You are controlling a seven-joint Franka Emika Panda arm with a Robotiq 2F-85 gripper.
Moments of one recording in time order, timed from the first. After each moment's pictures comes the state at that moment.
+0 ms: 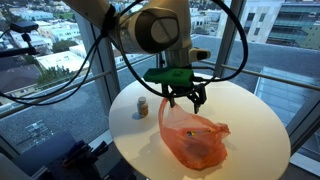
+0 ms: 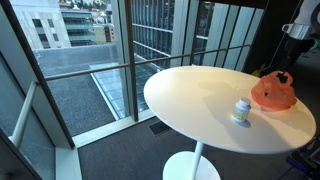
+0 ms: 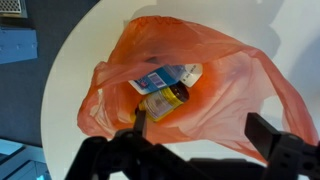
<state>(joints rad) -0.17 -0.03 -0.19 -2.31 -0.29 2.36 -0.25</state>
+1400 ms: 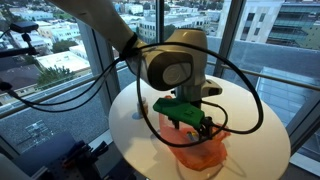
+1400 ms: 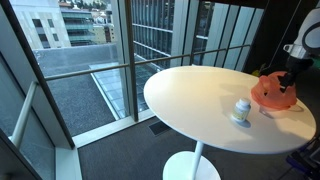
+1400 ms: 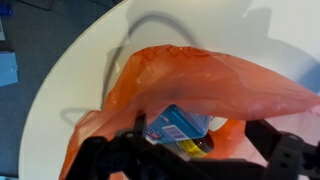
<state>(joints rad) -0.26 0.14 -0.23 -2.32 -0.19 2.47 -0.36</state>
